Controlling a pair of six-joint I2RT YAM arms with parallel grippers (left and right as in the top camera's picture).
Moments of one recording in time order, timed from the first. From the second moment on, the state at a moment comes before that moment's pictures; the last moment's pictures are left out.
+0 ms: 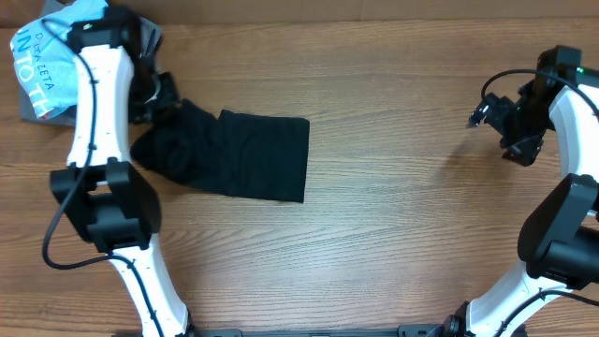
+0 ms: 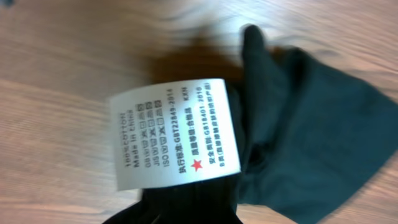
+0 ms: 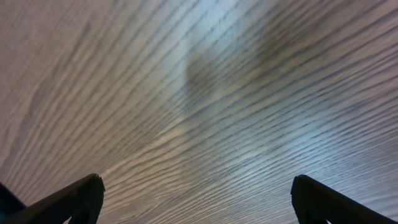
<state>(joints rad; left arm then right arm) 0.09 2.21 2.21 -1.51 0.10 -0.22 -0.32 1.96 1.64 -1.17 -0.19 0.36</state>
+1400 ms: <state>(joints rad) -0.47 2.21 1.95 -1.16 0.27 -0.25 -0.32 1.96 1.56 -1.13 -0.23 0.36</state>
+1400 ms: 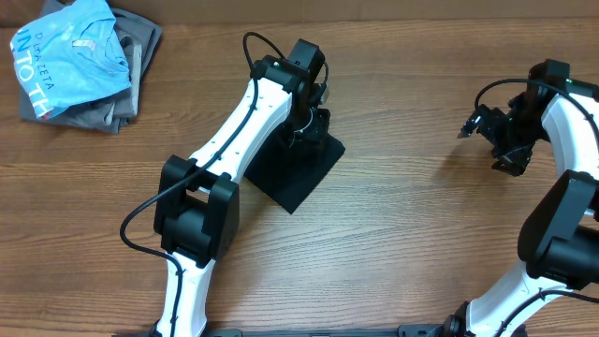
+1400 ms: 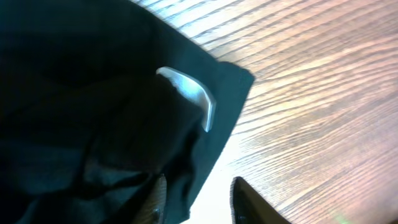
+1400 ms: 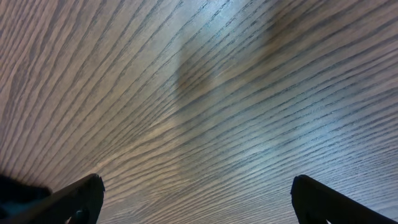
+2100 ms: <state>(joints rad) -0.40 2.28 2.19 -1.29 0.13 -0.10 -0.32 1.96 1.56 -1.10 -0.26 0.36</state>
